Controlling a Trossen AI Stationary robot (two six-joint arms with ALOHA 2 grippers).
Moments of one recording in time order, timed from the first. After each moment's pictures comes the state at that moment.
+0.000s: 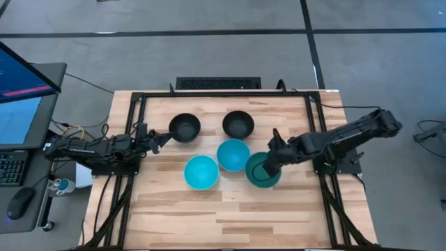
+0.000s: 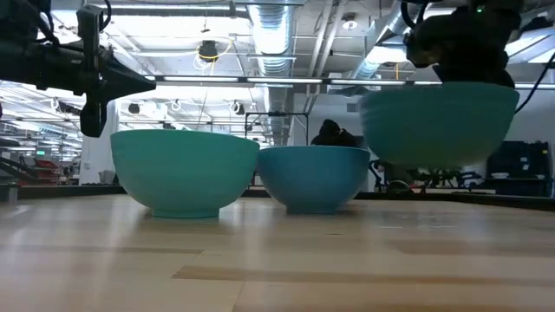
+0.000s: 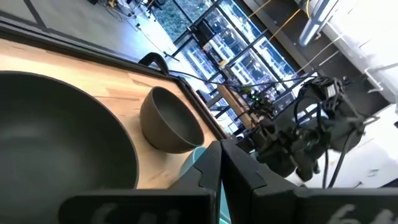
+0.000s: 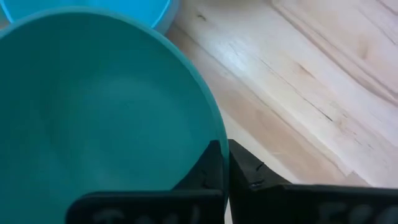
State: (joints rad) left arm -0.05 0.18 0.02 0.16 -0.48 -0.87; right arm 0.25 1.28 0.92 -0.93 0.21 1.00
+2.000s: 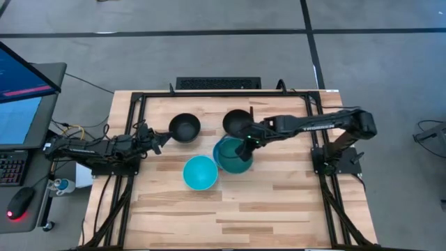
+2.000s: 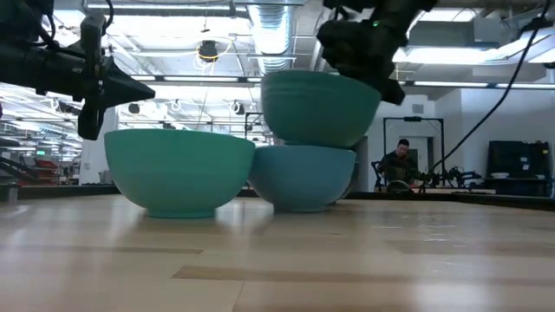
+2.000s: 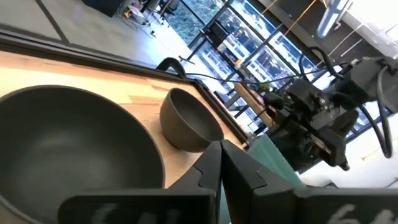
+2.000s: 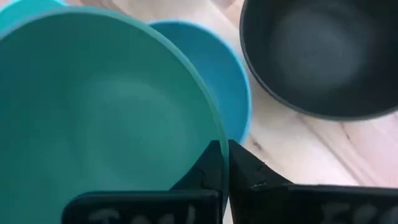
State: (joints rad) left arm -0.05 0.18 0.02 0.12 -0.53 -0.81; right arm -0.03 1.59 1.22 -0.72 0.08 0.60
